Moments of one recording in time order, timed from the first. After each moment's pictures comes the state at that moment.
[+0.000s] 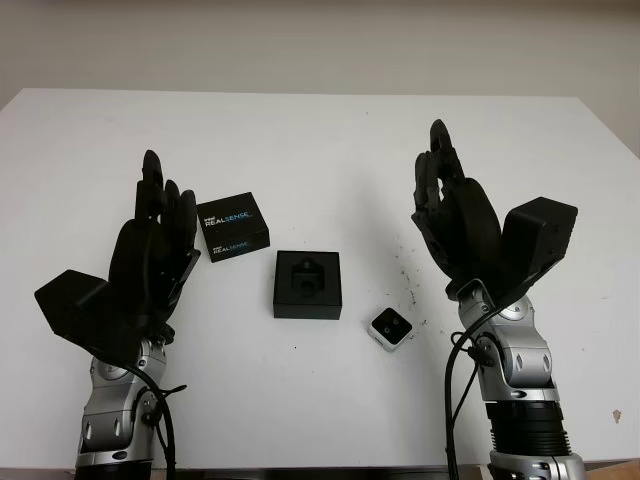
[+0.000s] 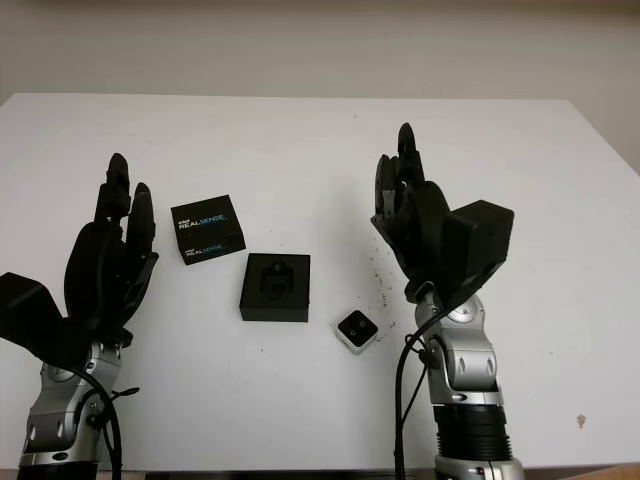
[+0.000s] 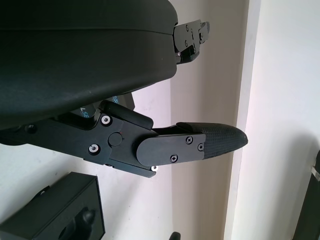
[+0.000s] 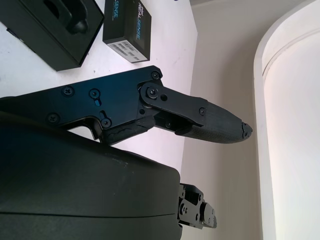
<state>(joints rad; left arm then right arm) -0.12 0.13 0.20 -0.09 -0.22 0.02 -0.11 -0.36 -0.09 -0.09 0.02 0.17 0.21 0.16</state>
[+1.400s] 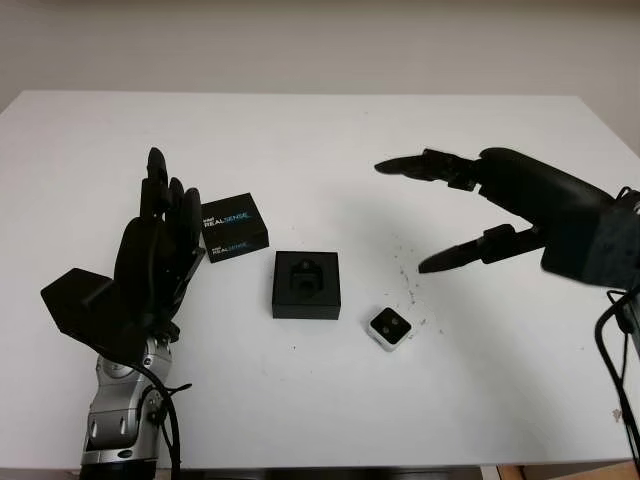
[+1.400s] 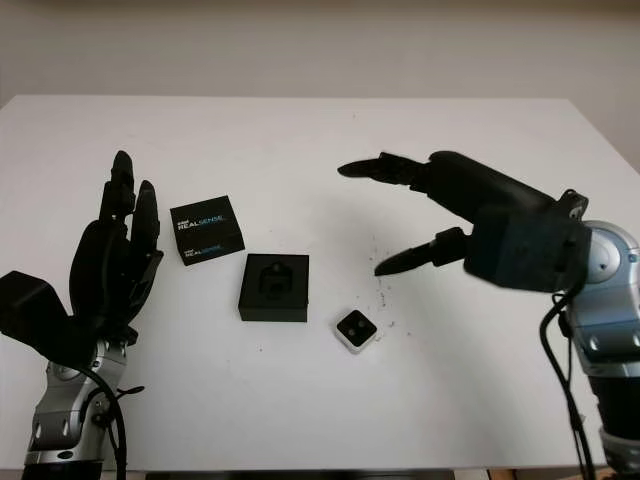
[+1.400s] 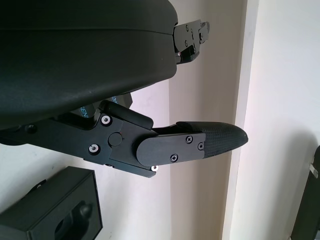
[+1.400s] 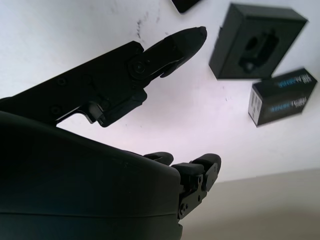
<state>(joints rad) -0.12 0.12 0.18 -0.10 -0.22 0.01 -0.11 -0.39 -0.78 0.01 -0.14 -0.17 -0.07 0.69</state>
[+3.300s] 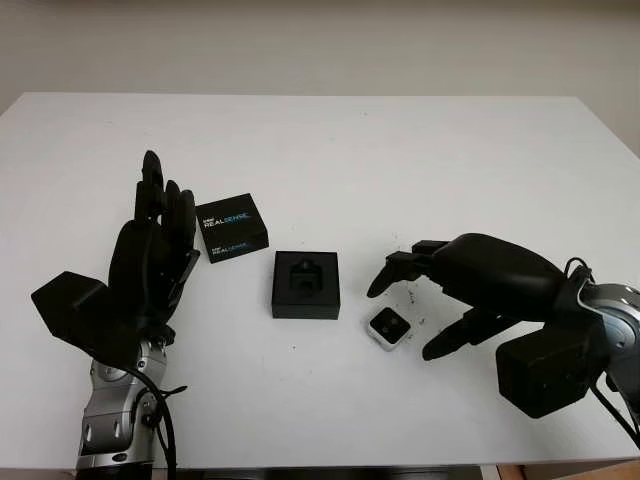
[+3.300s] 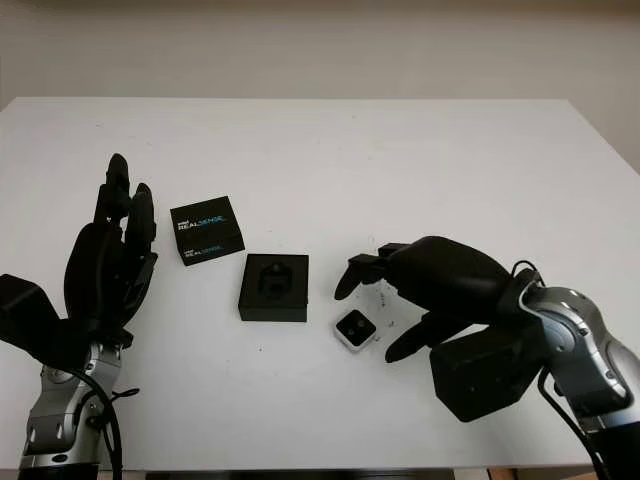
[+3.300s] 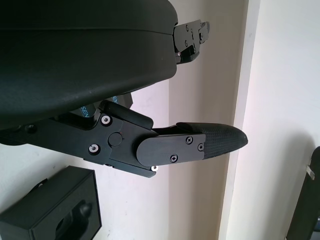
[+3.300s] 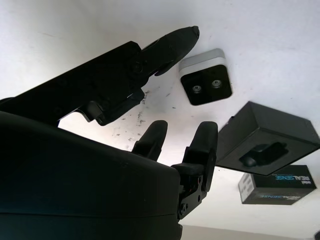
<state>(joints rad) -0.11 0.12 0.20 -0.10 -0.24 0.02 -0.13 -0.23 -0.78 0.13 -0.04 -0.41 -0.46 0.53</state>
